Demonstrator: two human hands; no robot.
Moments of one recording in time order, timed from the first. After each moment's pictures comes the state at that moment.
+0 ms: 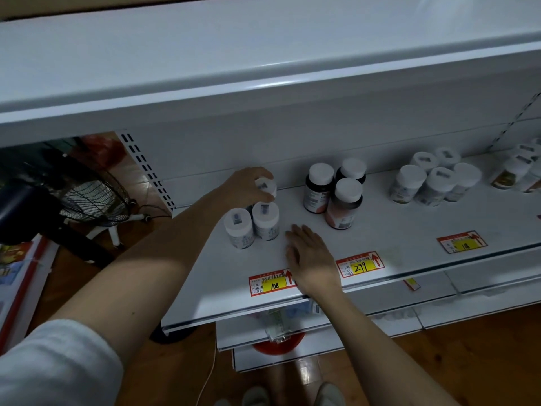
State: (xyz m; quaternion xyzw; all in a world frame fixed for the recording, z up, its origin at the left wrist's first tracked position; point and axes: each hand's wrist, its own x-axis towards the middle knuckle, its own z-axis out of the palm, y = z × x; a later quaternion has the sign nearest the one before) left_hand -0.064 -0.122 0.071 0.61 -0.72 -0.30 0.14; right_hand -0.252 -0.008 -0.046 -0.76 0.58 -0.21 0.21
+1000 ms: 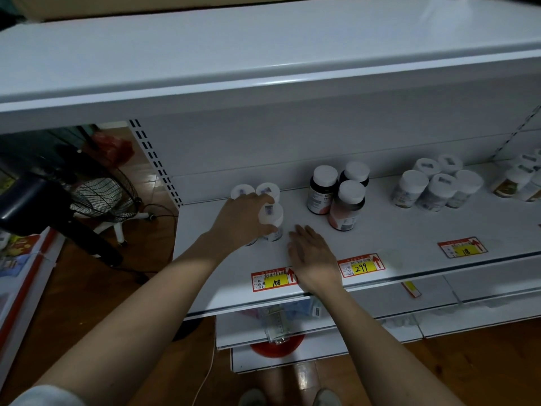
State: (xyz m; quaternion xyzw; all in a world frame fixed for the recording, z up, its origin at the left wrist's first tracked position) left_hand -0.068 -0.044 0.058 0.62 -0.77 -0.11 0.09; right_hand -0.255 -0.006 -0.042 -0.76 0.58 -0.19 0.22
